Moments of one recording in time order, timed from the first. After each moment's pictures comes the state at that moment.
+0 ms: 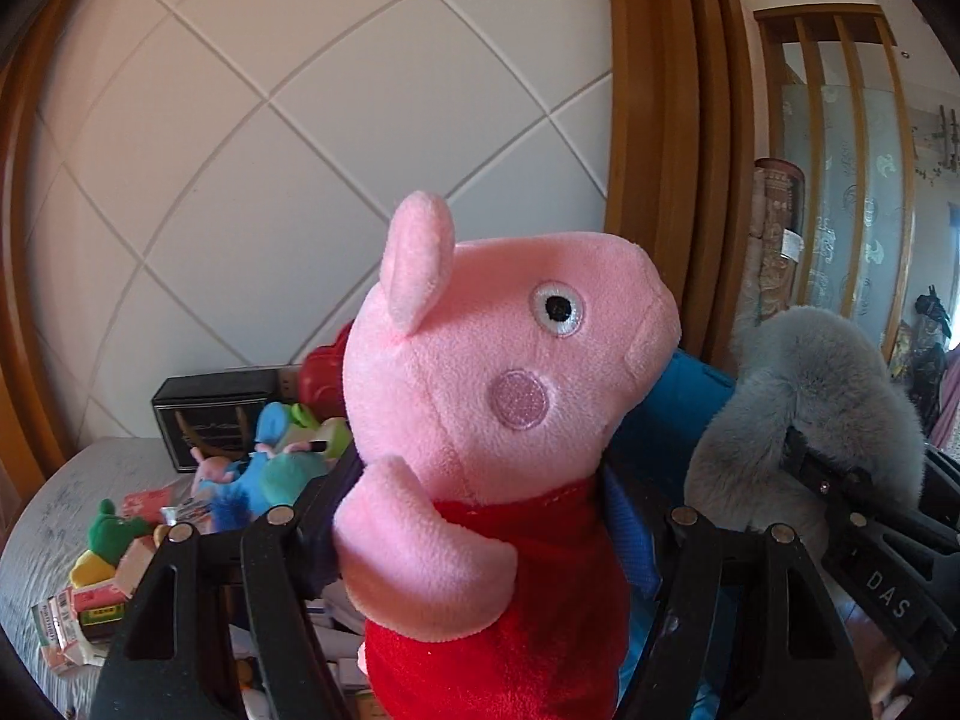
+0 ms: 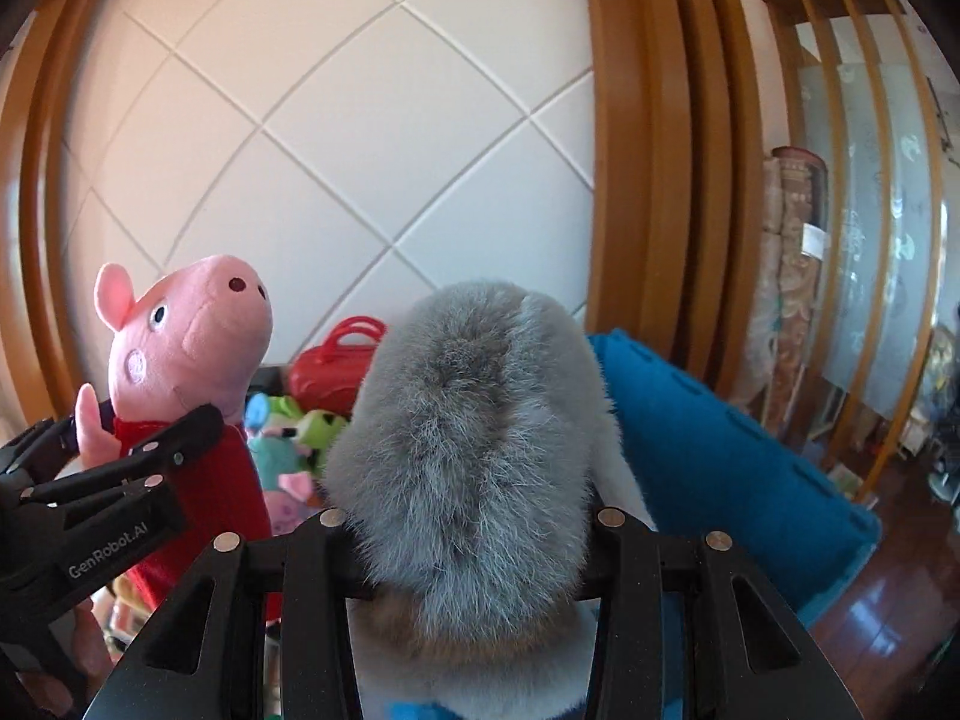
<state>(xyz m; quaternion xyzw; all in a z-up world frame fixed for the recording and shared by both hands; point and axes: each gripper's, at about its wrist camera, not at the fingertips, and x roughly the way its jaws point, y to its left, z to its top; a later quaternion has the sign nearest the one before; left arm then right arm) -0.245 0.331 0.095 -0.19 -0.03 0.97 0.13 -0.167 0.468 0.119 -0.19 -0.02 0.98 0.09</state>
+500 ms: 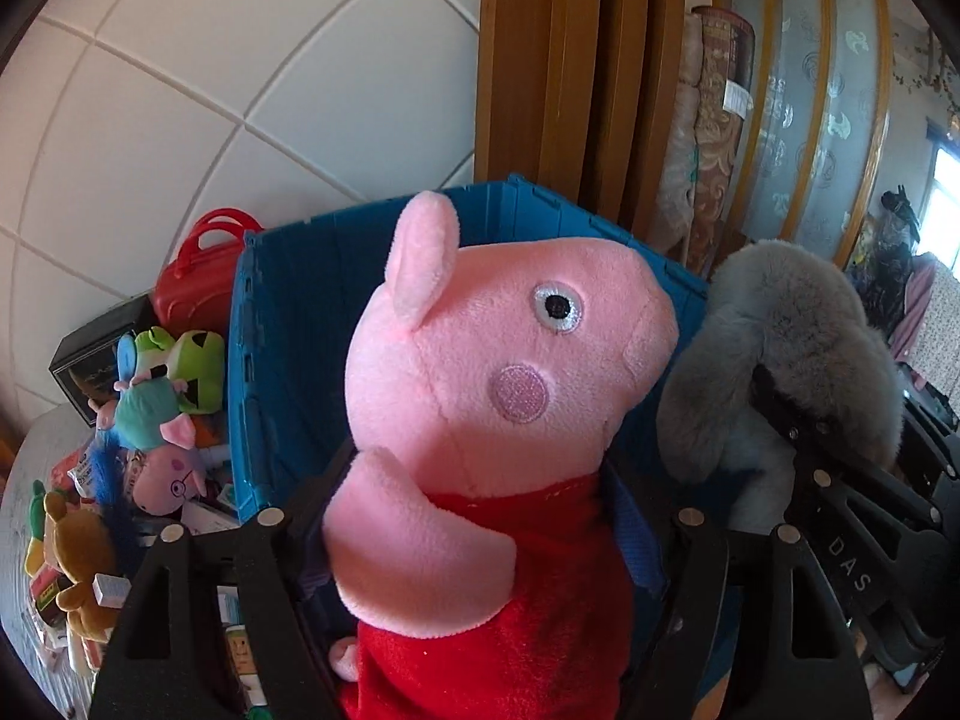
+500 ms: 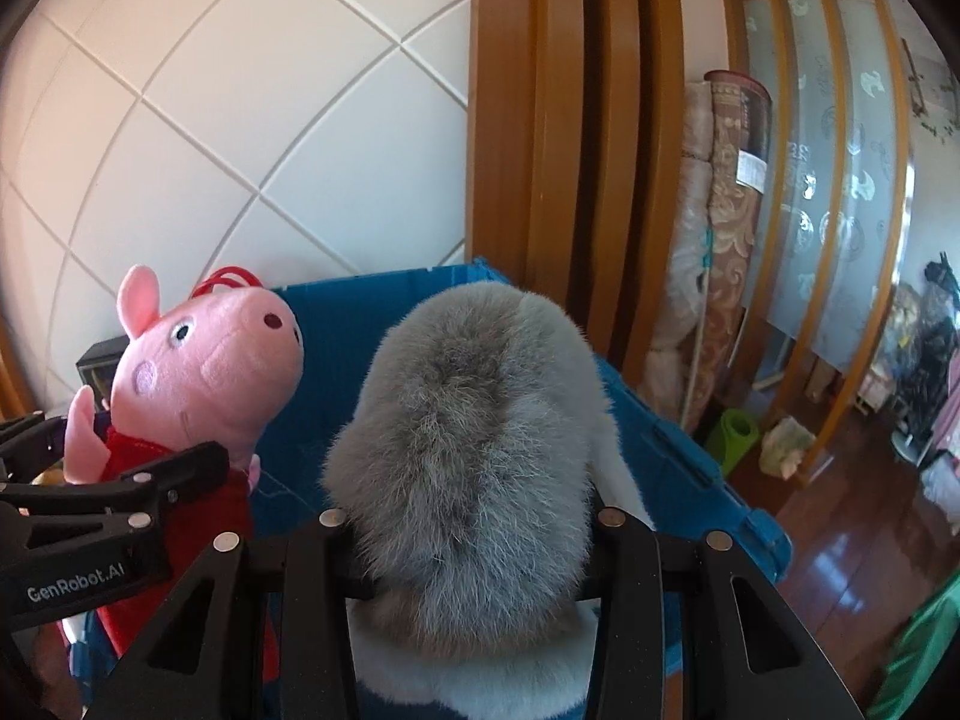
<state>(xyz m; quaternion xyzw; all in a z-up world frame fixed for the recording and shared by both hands) -0.286 0.506 0.051 -0.36 0.03 0.91 0.18 -0.174 0.663 0.082 -0.25 0.00 0.96 0.14</state>
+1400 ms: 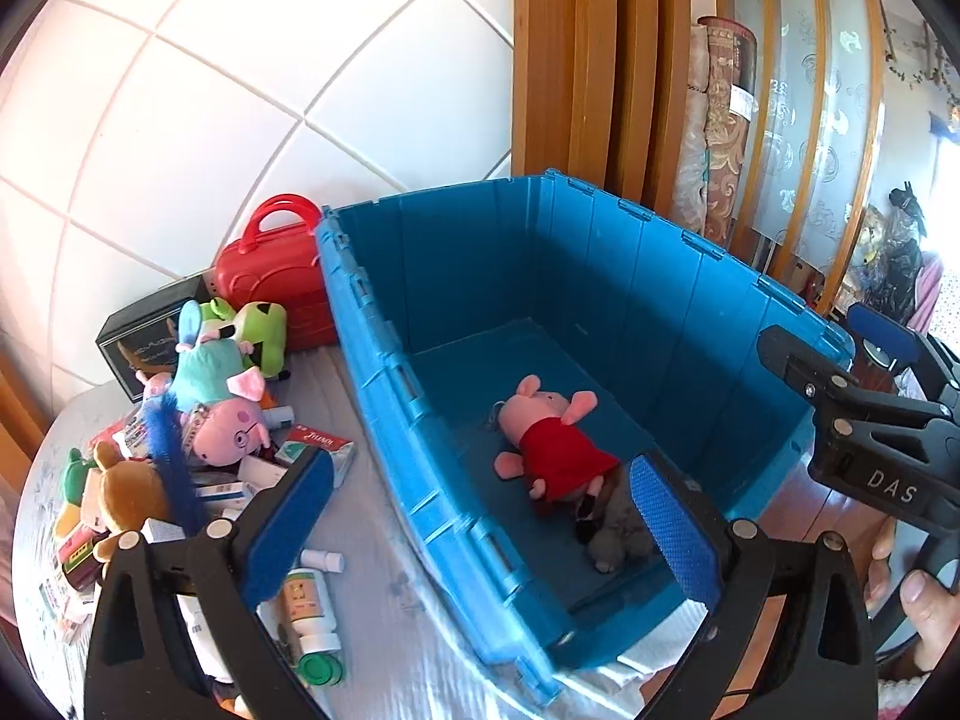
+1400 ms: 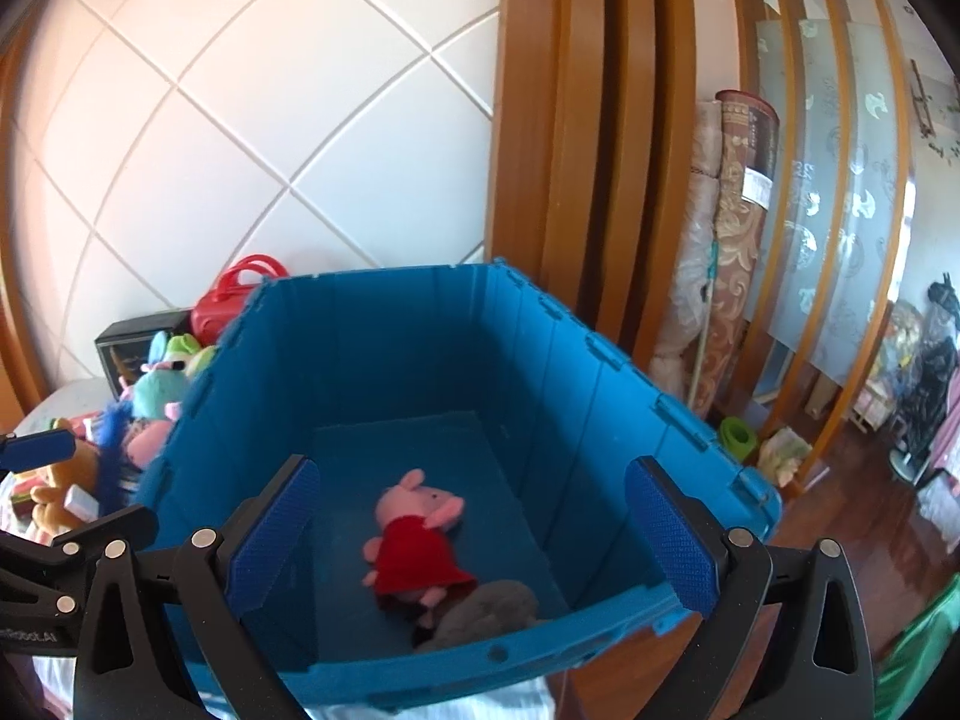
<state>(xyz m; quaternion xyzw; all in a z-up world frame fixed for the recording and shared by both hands) -0.210 0.421 0.042 -0.33 0.04 0.93 0.17 -0.133 0.613 0.079 -0.24 -0.02 0.96 0.13</state>
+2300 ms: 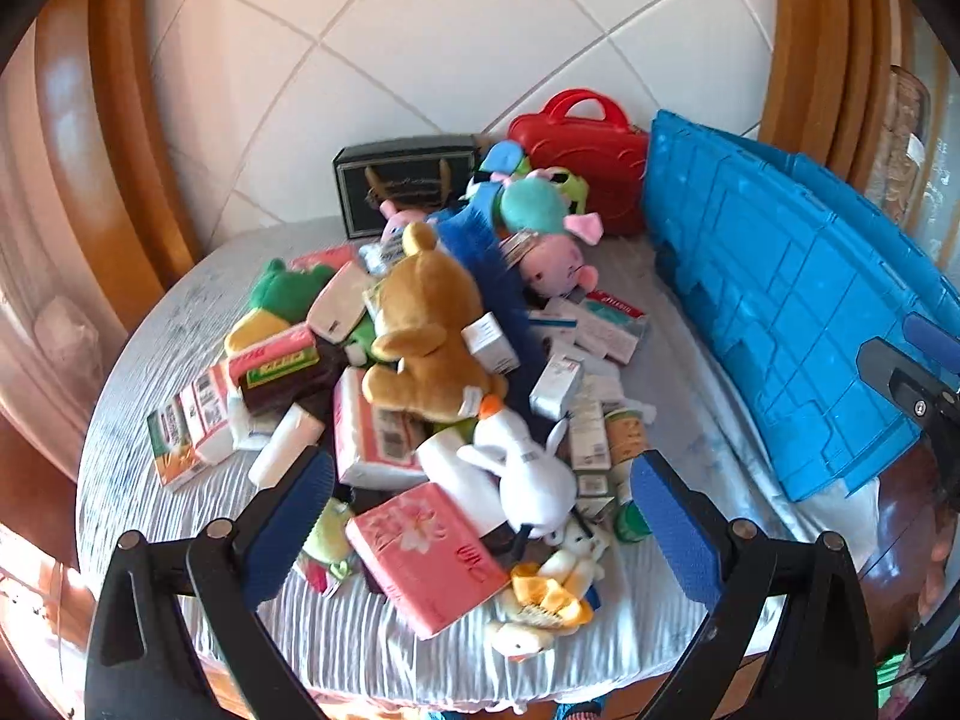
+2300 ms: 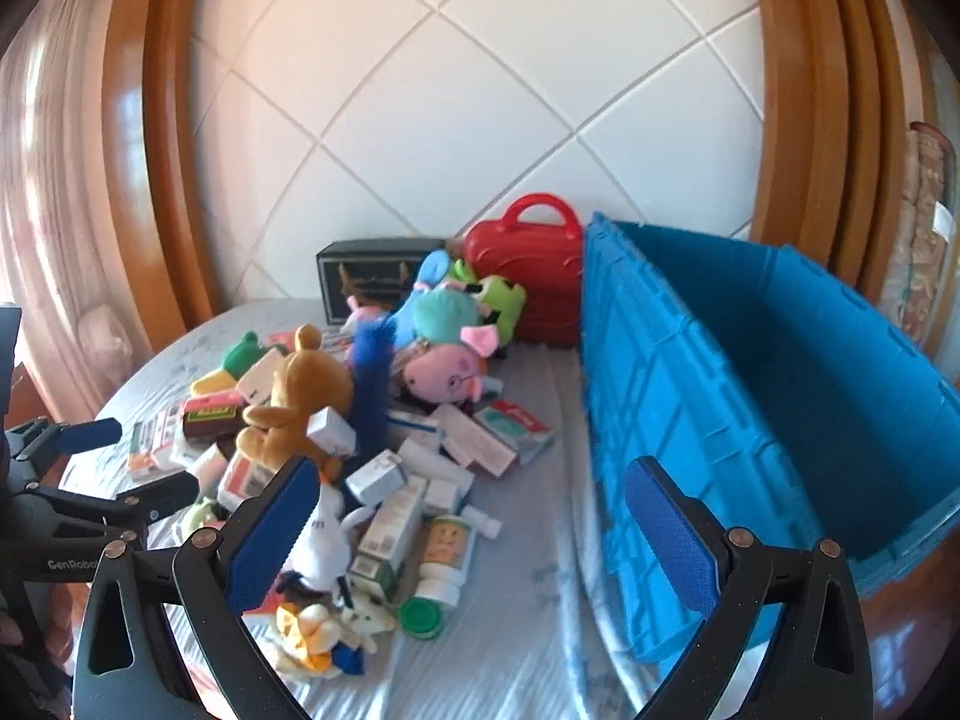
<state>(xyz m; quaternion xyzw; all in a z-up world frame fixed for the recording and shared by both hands) -0.148 0.101 -0.061 -0.40 -0.03 0.92 -0.01 -0.160 0.331 -0.003 -0.30 -0.04 0.95 -0.07</state>
